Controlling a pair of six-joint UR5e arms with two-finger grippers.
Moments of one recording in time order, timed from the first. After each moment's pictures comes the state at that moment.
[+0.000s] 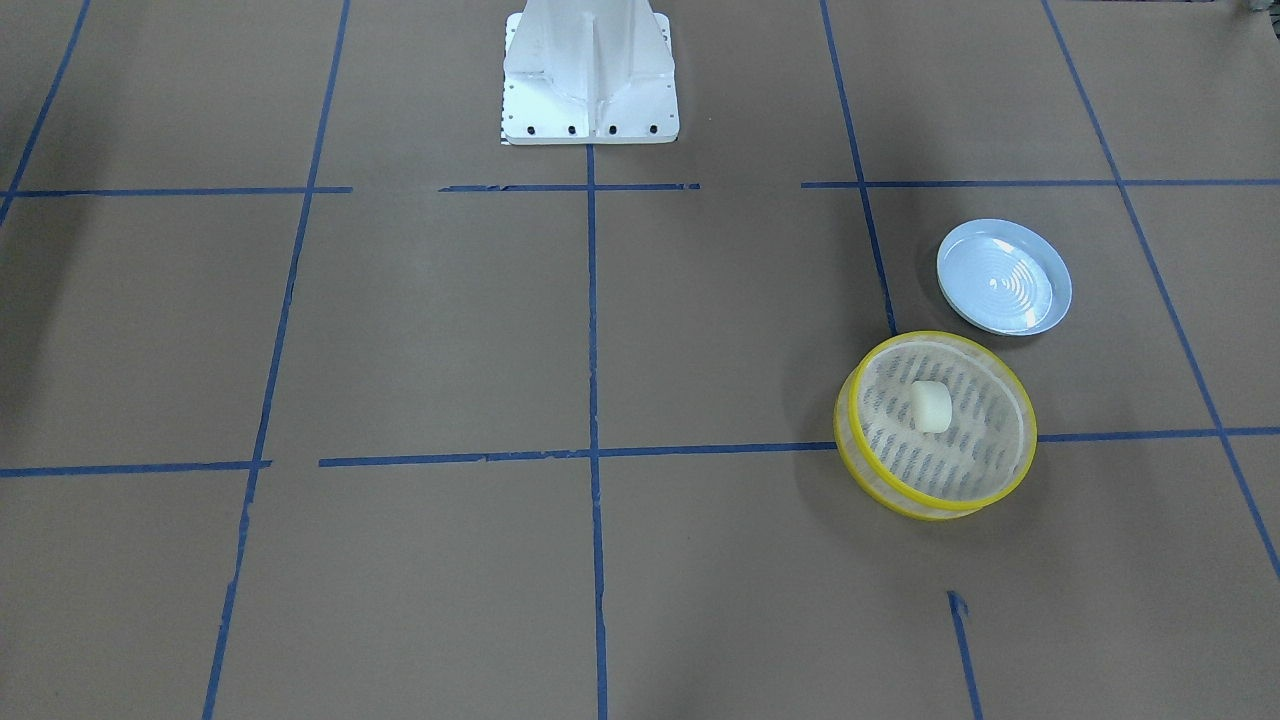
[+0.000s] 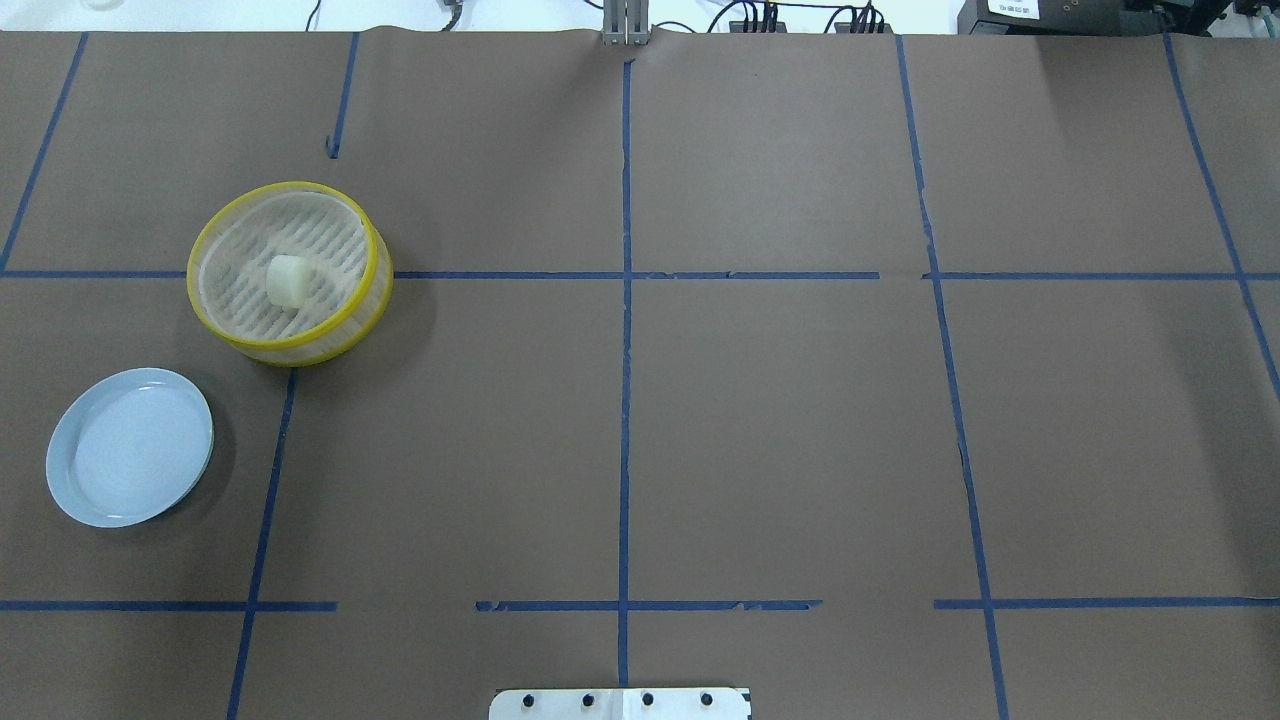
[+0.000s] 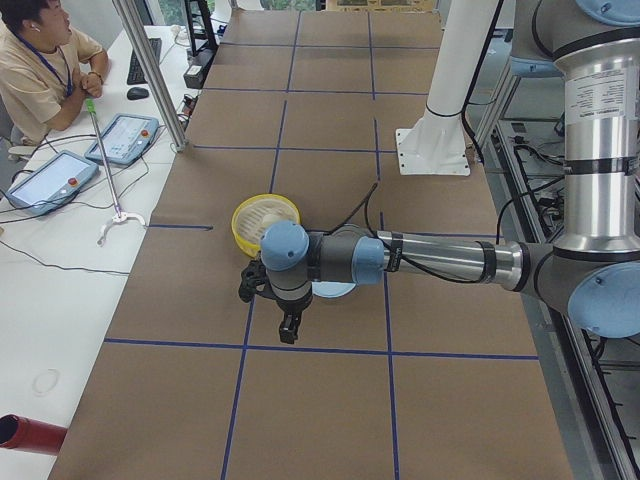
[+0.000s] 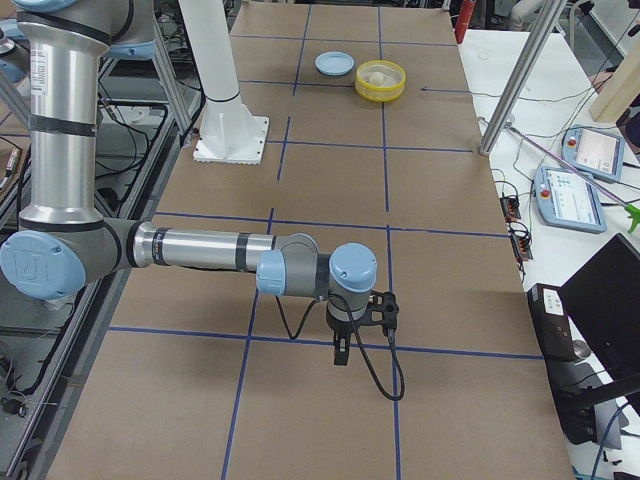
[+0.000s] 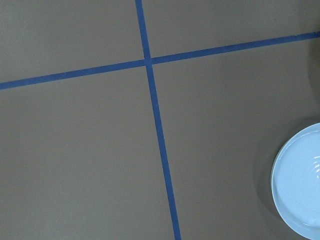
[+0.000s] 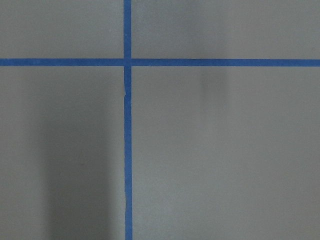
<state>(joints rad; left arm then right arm) -1.55 -1.46 -1.77 -1.50 -2.37 0.17 1.57 -1.68 1.65 -1.57 2.29 0.01</state>
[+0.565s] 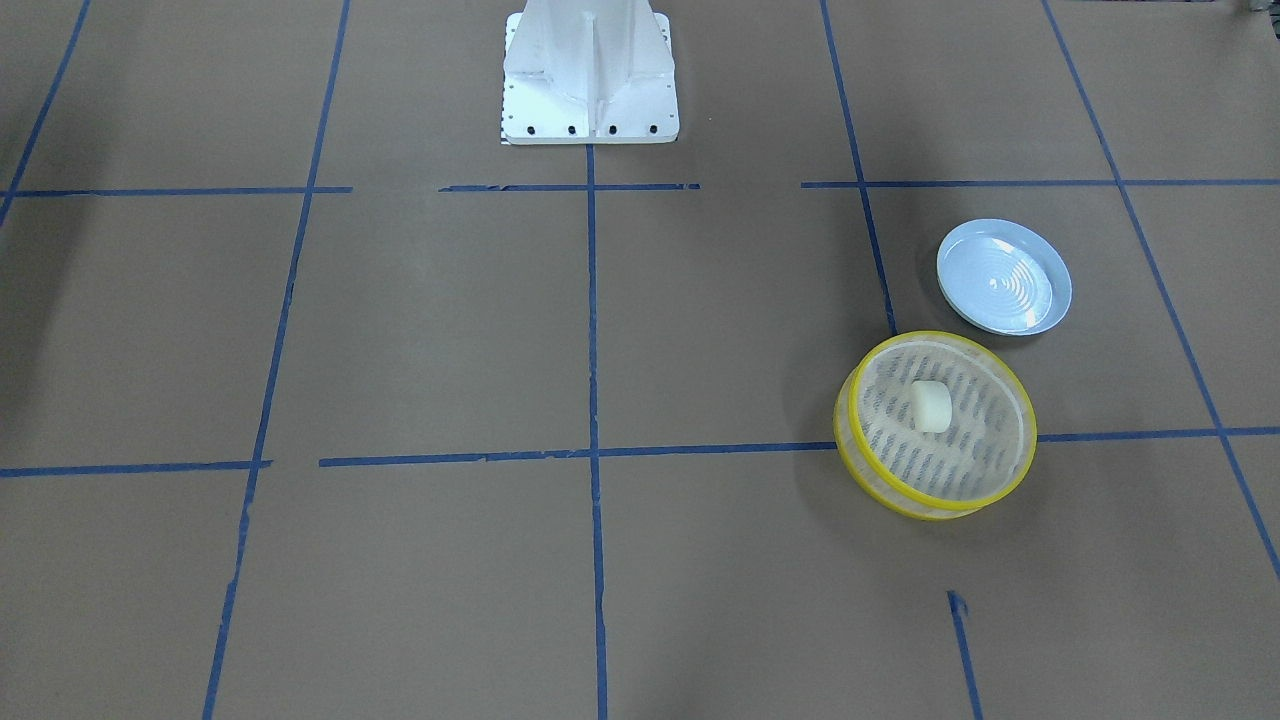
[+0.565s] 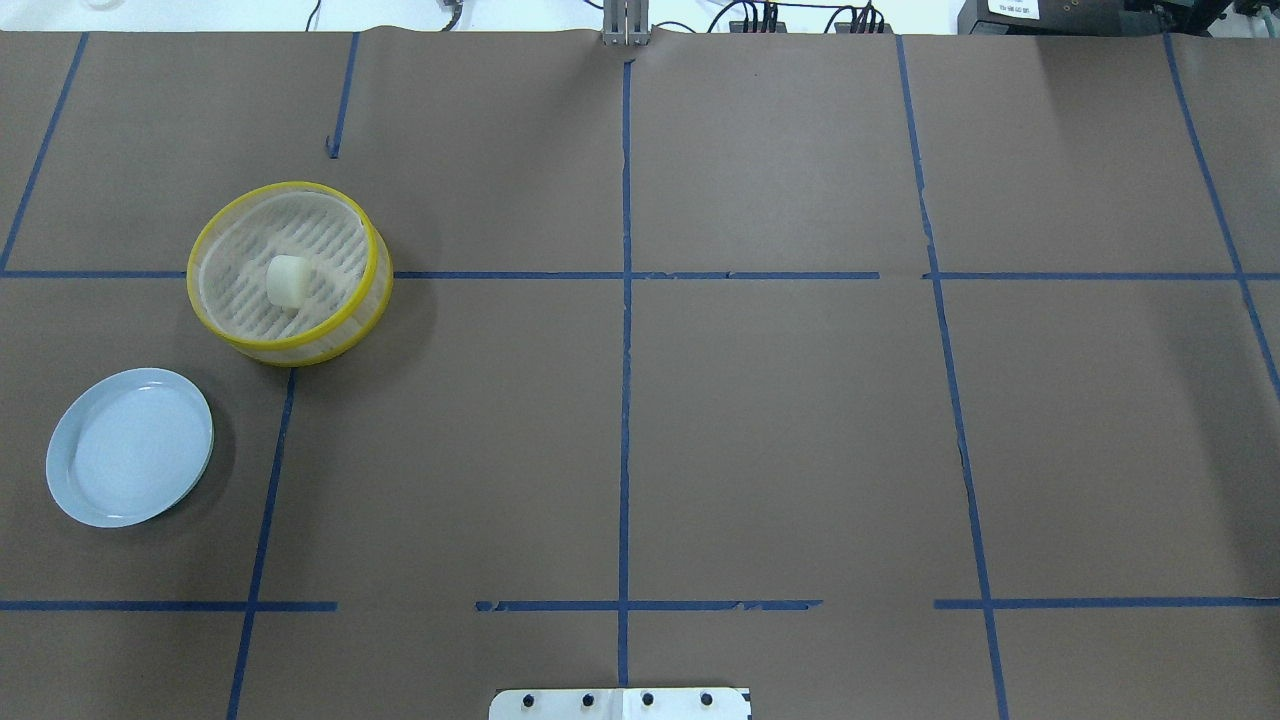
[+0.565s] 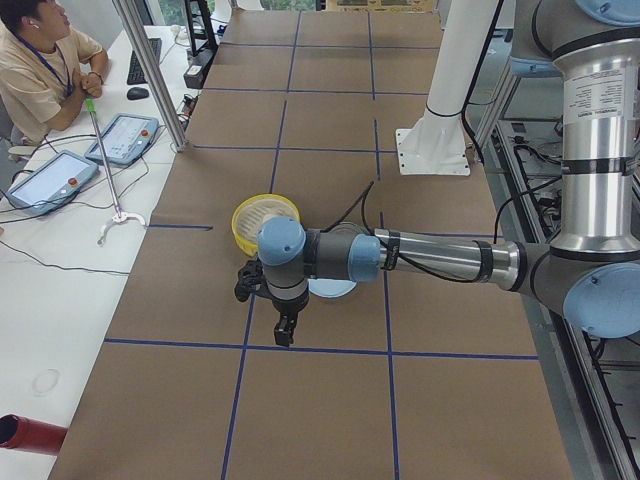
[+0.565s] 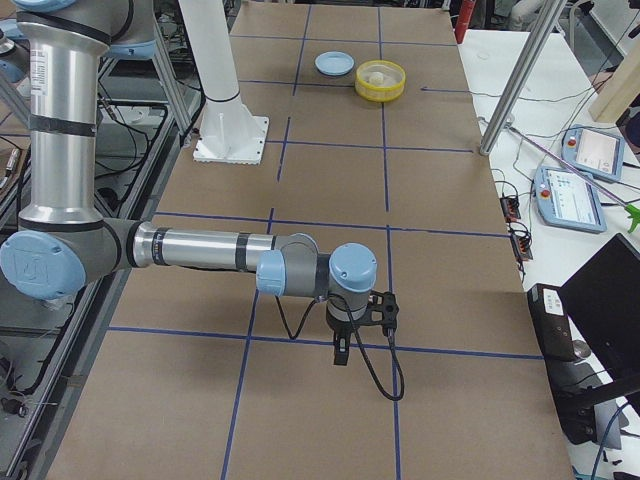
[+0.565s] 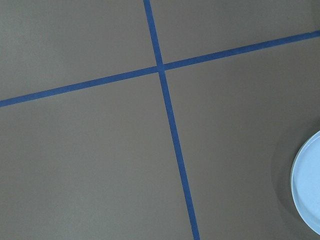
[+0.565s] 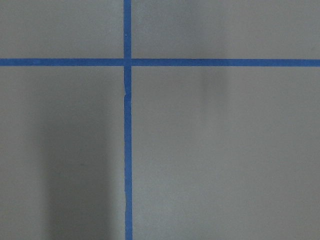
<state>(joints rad) -1.55 -1.48 -1.77 -1.50 -2.33 0.18 1.57 -1.68 1.65 -1.57 2.29 0.01</state>
